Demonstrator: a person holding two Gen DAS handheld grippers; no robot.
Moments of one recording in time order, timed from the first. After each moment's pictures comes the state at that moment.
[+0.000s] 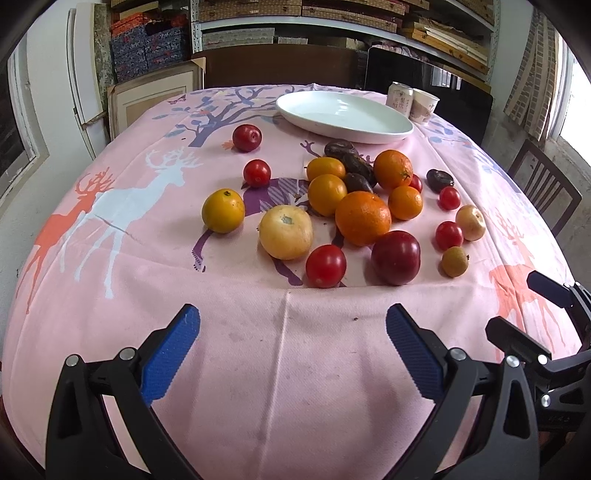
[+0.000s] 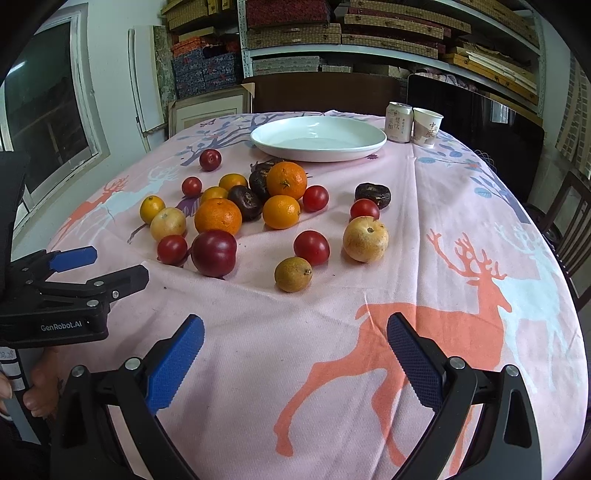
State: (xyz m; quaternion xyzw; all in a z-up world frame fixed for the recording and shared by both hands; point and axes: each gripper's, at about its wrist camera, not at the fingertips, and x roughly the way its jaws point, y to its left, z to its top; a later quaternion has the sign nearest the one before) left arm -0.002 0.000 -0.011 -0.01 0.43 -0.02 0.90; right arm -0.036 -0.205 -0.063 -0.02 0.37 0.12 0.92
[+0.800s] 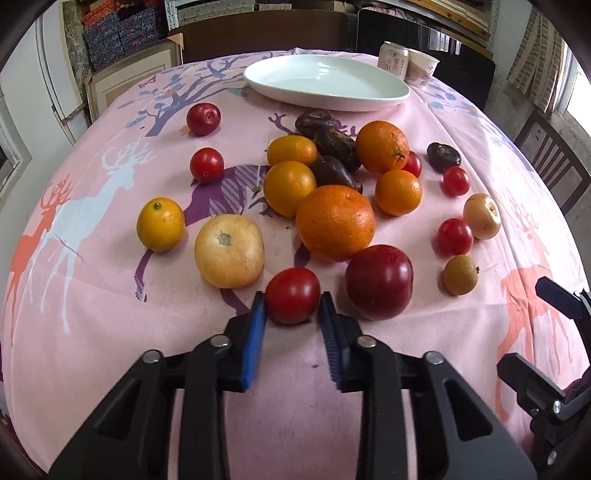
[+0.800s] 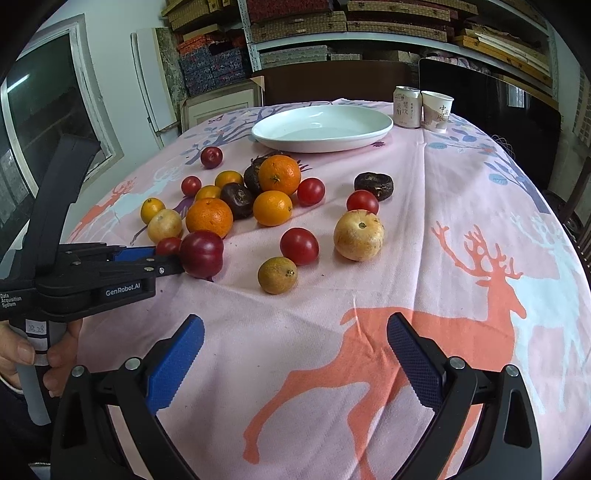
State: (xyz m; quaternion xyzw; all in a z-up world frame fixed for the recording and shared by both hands) left arm 0.055 -0.042 -0.026 0.02 0.49 -0.03 0.87; right arm -0.015 -0.229 -0.067 0.00 0.39 0.16 0.90
